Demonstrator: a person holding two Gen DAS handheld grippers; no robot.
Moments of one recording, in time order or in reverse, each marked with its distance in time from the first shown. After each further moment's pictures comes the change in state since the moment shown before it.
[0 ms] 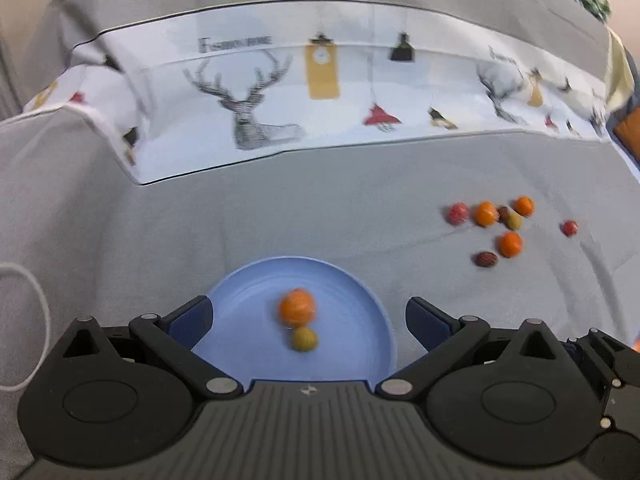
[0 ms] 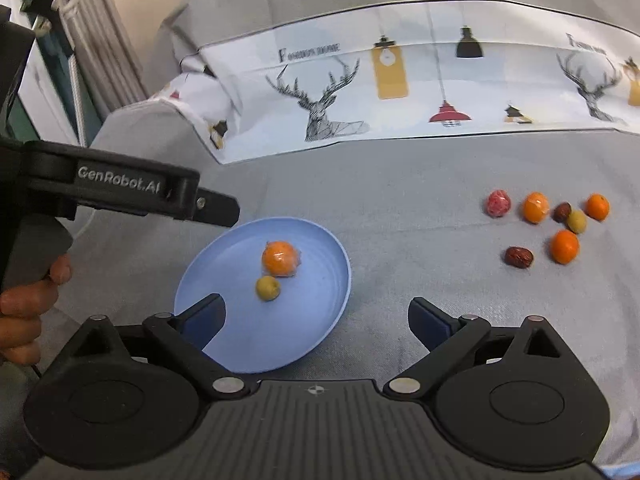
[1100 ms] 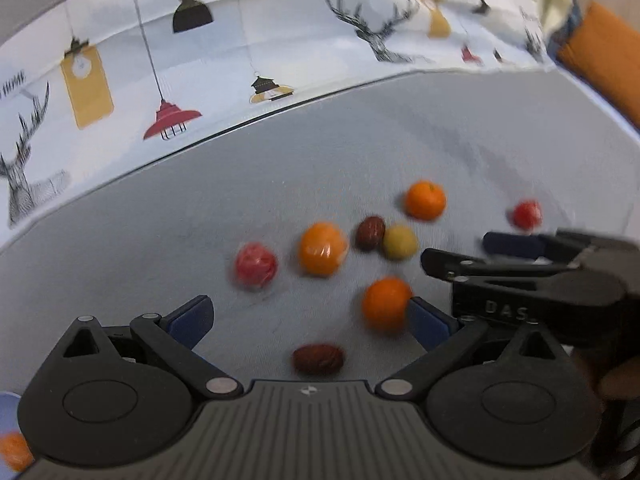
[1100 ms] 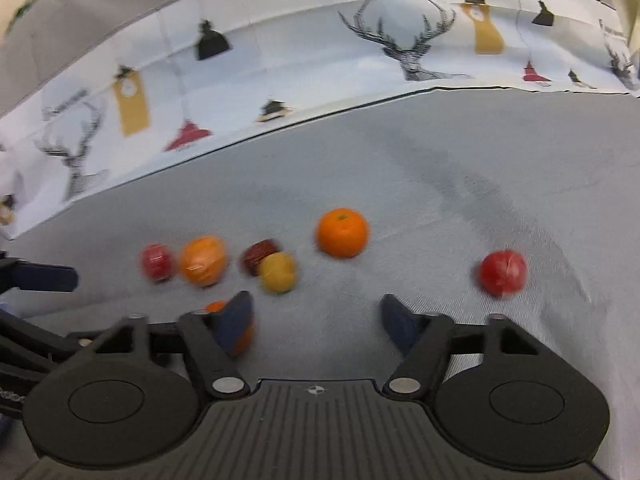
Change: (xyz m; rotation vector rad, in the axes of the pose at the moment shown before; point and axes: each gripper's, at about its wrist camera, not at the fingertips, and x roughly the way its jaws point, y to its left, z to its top) left arm 0.190 -0.226 0.047 0.188 -0.005 -0.130; right arm 0.080 -0.290 0.042 0.150 -0.044 -0.293
